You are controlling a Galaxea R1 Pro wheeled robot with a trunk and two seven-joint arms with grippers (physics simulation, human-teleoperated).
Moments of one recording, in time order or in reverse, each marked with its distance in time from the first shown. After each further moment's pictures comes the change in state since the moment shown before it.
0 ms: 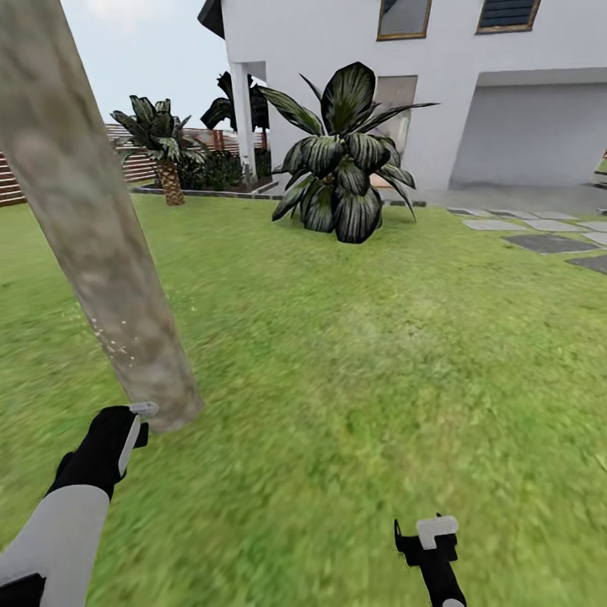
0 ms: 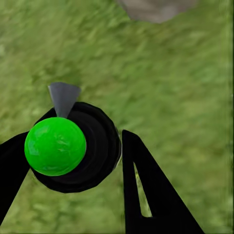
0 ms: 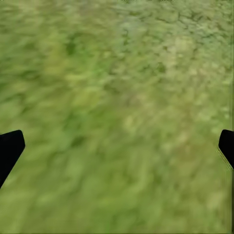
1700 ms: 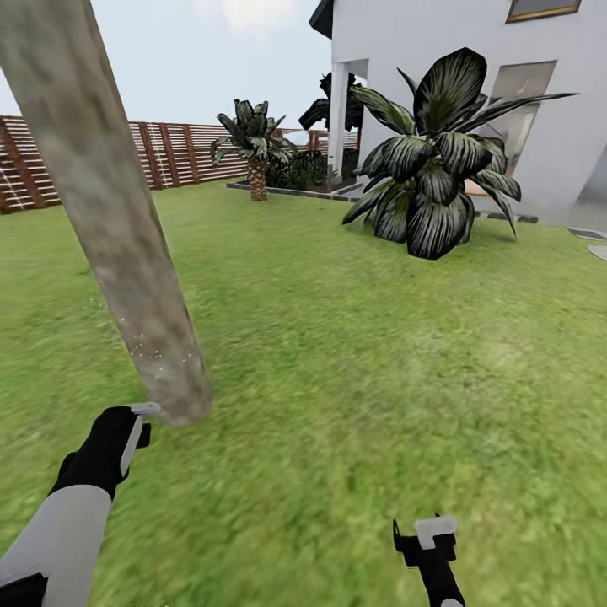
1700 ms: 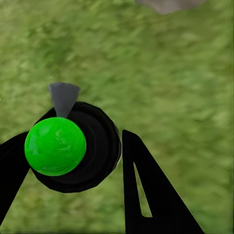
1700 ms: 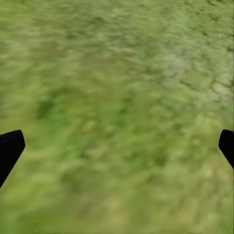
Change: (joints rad) left arm 0.000 -0.007 0.003 0.004 -0.002 -0.003 -0.002; right arm 0.000 0.004 0.002 0.000 0.000 -0.001 0.000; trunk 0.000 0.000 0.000
